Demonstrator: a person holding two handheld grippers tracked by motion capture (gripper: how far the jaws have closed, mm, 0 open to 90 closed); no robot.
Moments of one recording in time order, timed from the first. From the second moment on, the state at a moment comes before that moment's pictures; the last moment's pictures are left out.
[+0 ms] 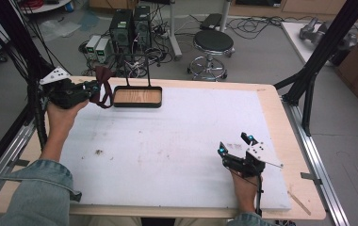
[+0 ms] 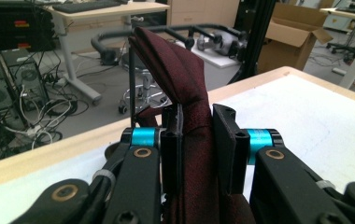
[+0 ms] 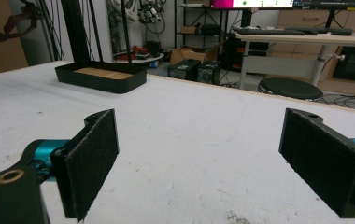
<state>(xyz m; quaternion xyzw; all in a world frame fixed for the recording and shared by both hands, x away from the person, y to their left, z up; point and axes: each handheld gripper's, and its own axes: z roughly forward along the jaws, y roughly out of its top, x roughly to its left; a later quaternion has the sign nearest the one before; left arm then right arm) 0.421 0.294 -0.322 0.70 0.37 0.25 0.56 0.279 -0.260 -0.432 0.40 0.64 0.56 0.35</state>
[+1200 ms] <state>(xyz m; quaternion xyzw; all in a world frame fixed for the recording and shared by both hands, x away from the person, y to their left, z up) 0.483 0.279 -0.291 0.68 0.39 0.26 0.56 0.280 -0.260 -0.432 0.40 0.64 0.56 0.35</state>
